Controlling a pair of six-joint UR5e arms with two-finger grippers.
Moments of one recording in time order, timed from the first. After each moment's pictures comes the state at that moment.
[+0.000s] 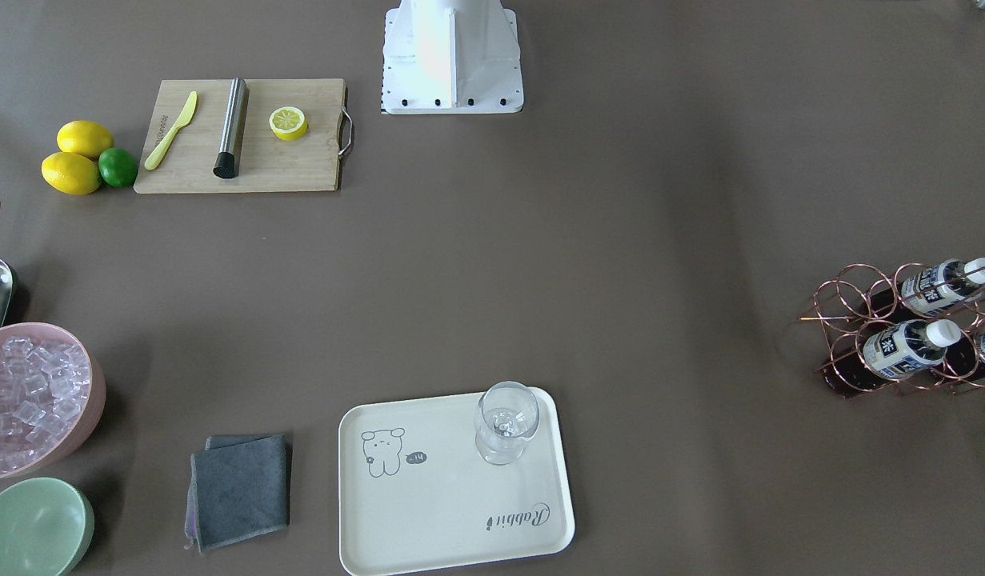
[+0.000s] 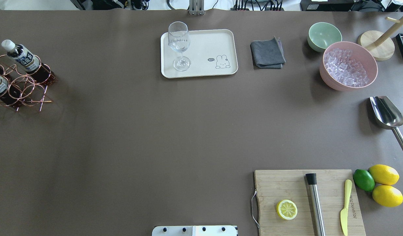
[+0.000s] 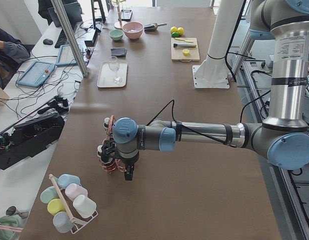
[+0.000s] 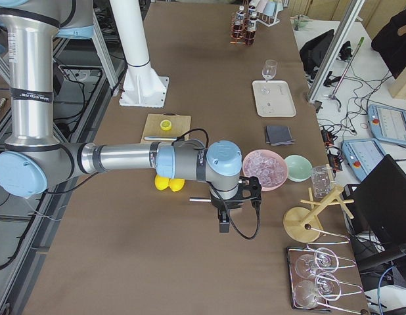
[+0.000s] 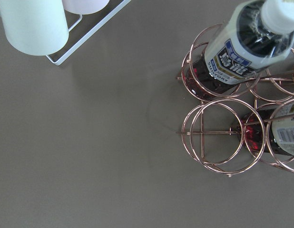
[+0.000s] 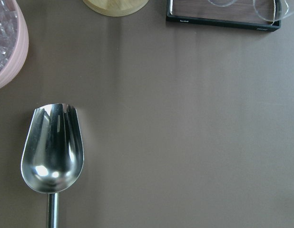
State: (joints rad) left arm -1.59 -1.55 -1.63 -1.59 -2.36 -0.02; right arm 1.68 -1.64 1.75 -1.69 2.29 -0.13
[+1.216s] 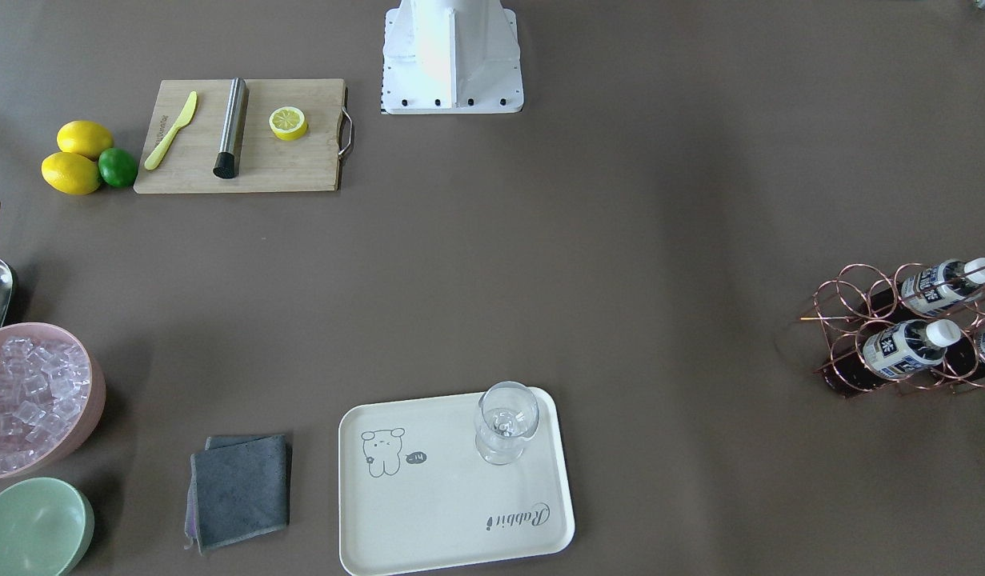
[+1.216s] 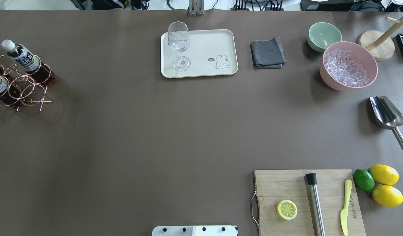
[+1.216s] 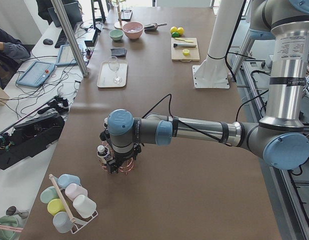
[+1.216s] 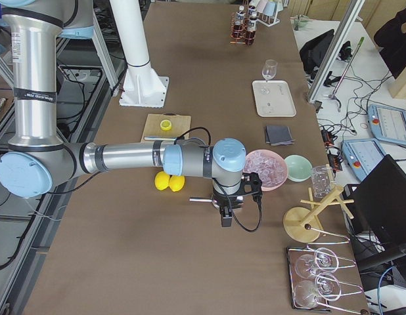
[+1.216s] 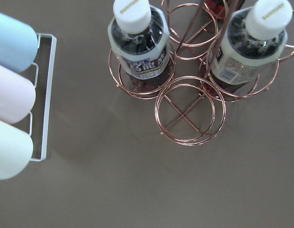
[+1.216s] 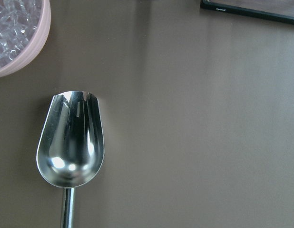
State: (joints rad) left arm -1.62 -1.60 -1.64 -1.55 -2.32 0.80; right arm 1.59 -1.63 1.75 -1.69 2.29 -0.13
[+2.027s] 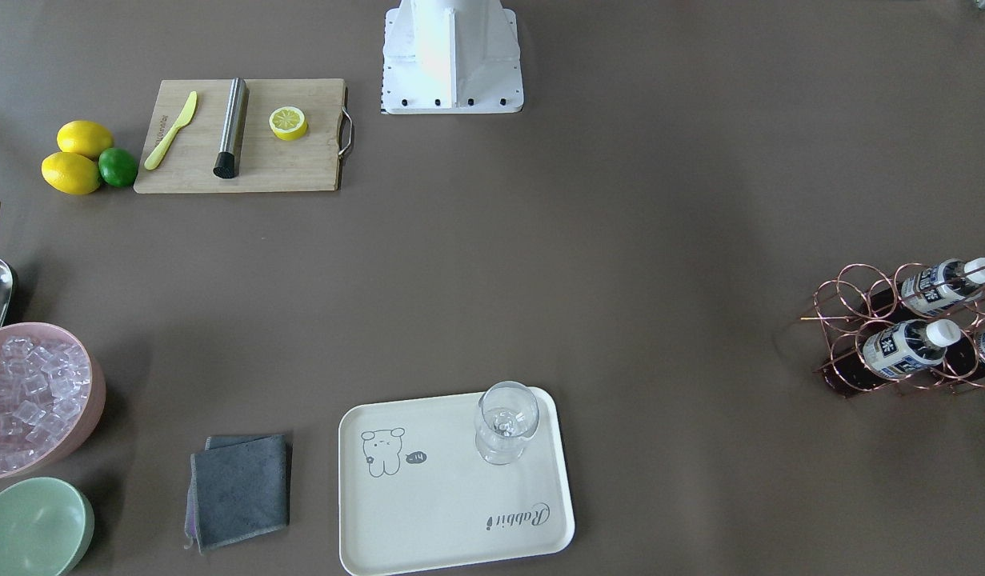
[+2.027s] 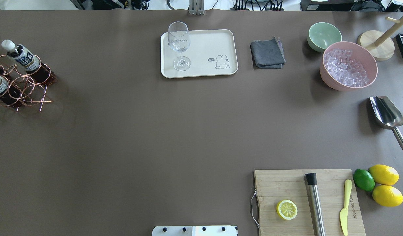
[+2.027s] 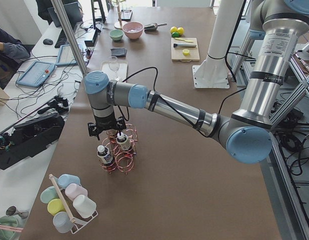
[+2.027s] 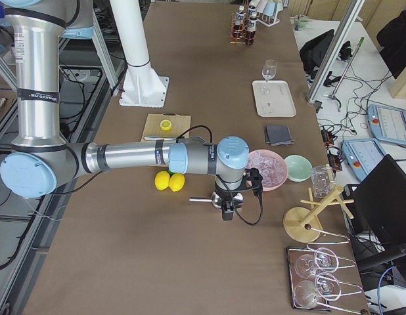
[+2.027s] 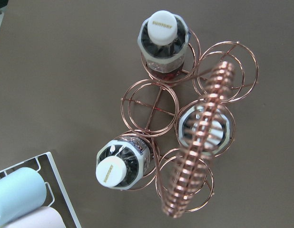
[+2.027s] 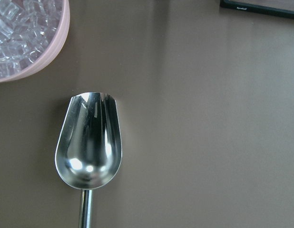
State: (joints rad) left arm -1.55 -1.82 -1.68 -1.34 -2.30 1.13; right arm 1.57 -1.63 1.75 -1.69 2.33 -0.12
